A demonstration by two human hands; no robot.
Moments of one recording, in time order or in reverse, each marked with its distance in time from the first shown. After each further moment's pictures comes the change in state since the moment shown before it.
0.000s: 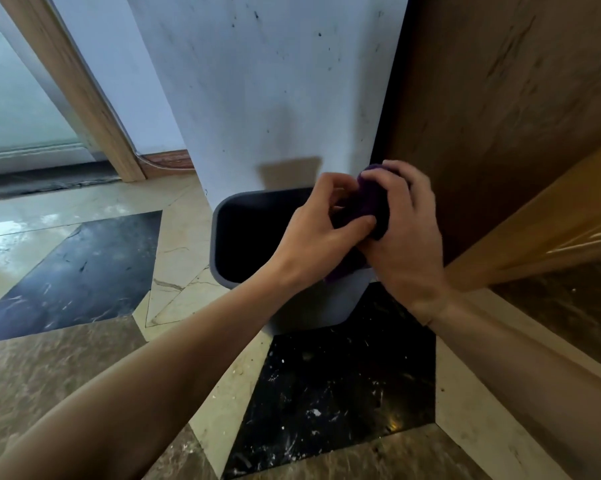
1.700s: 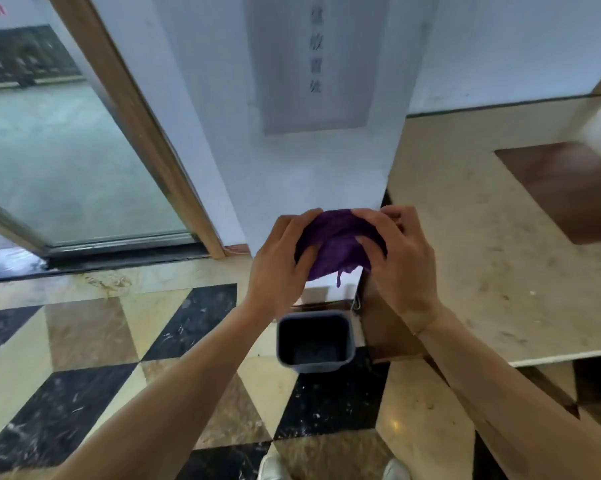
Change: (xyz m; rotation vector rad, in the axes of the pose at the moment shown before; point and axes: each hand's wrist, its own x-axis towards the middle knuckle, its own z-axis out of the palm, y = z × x) left_hand 0.140 0.573 -0.194 0.597 0.249 0.106; right_hand 0.402 -0.325 -0.393 0.023 -0.063 -0.063
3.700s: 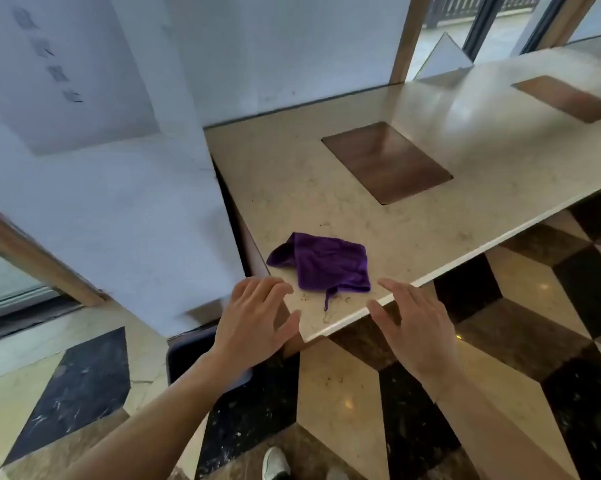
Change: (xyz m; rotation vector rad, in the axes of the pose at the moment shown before) left_hand -0.052 0.123 0.199 0.204 -0.289 0.425; right_hand -0.171 0.165 -0.209 -0.425 -0.171 0.477
